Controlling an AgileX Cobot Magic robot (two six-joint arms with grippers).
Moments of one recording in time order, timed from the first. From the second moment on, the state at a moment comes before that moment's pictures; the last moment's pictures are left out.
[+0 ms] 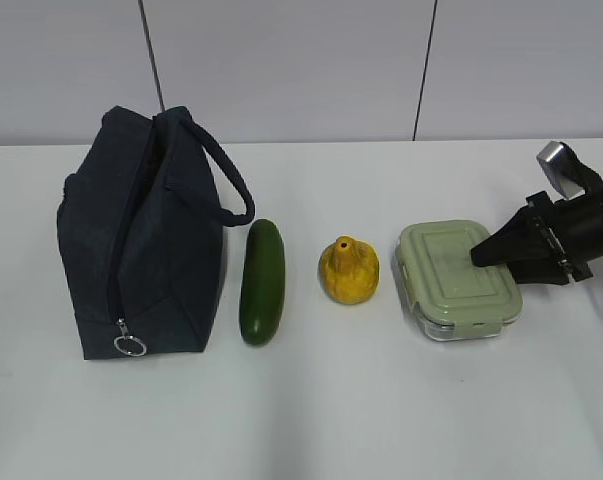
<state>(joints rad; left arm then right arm) 0.00 -0.01 -0.53 -0.08 1.12 0.11 -0.33 2.19 -1.33 1.04 1.19 -1.00</state>
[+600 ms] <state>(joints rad) 0.00 -0.01 -0.53 -0.08 1.12 0.11 -0.33 2.19 -1.33 1.05 1.19 -1.00</state>
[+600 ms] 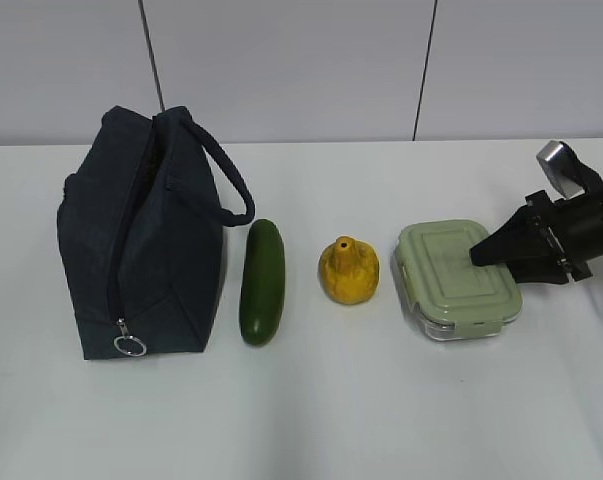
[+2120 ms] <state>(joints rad) 0.00 0.75 -0.79 -0.46 0.81 0.19 -0.33 2.19 -1.33 1.07 1.19 -1.00</state>
